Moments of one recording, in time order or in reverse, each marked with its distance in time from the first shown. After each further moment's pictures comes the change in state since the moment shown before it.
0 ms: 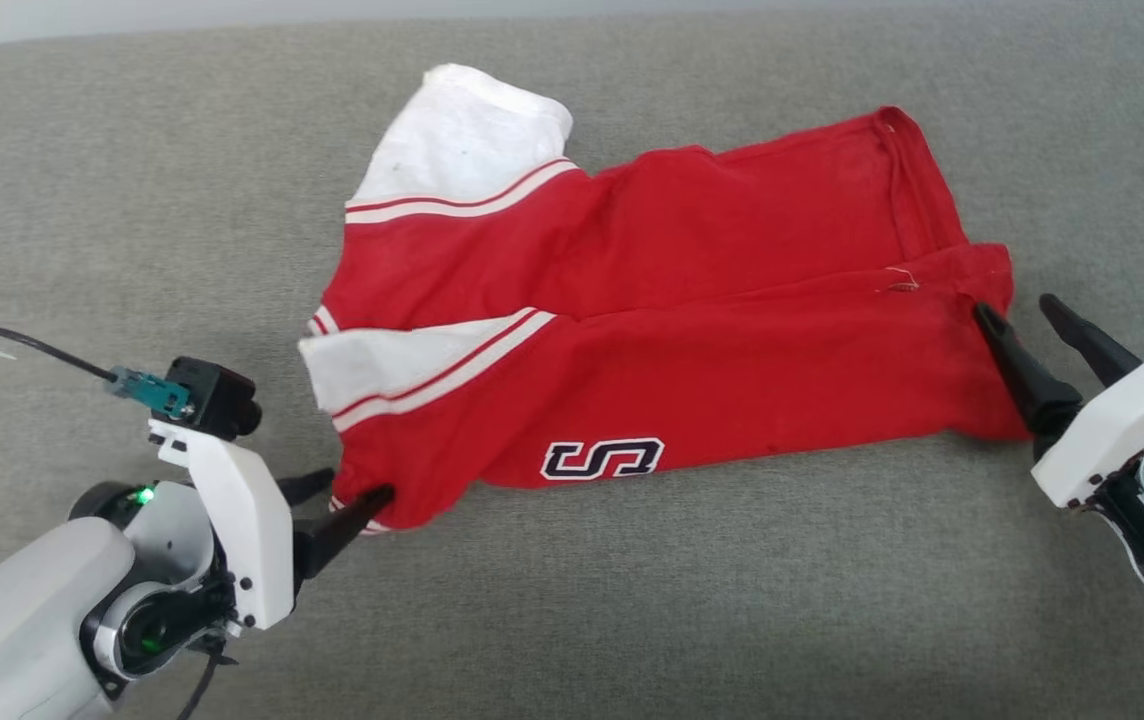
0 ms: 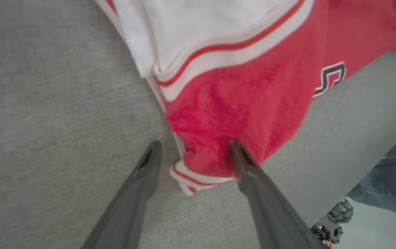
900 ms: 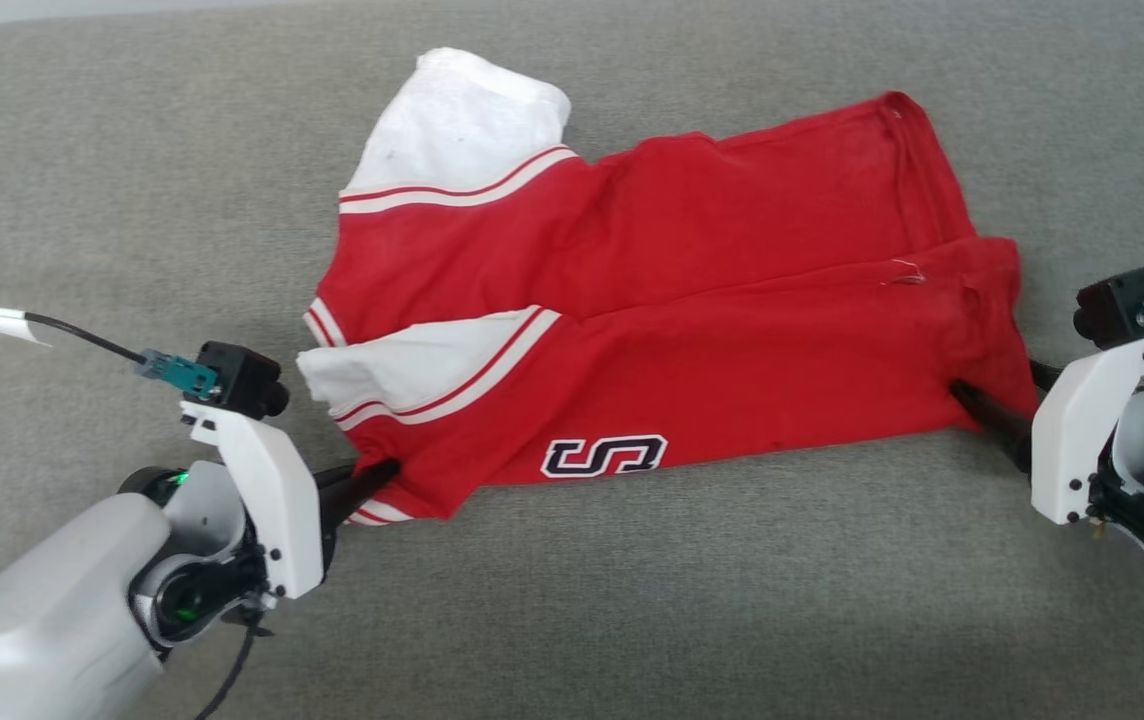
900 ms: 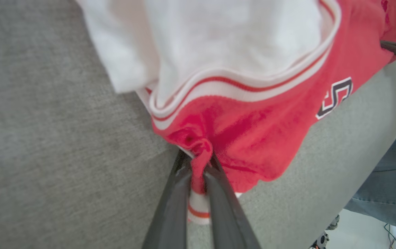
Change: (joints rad) left arm -0.043 -0.119 -0.006 0.193 -0.033 -0.071 0.021; right arm -0.087 -0.078 0.169 0.061 -0.050 0.000 0.310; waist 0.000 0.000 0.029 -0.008
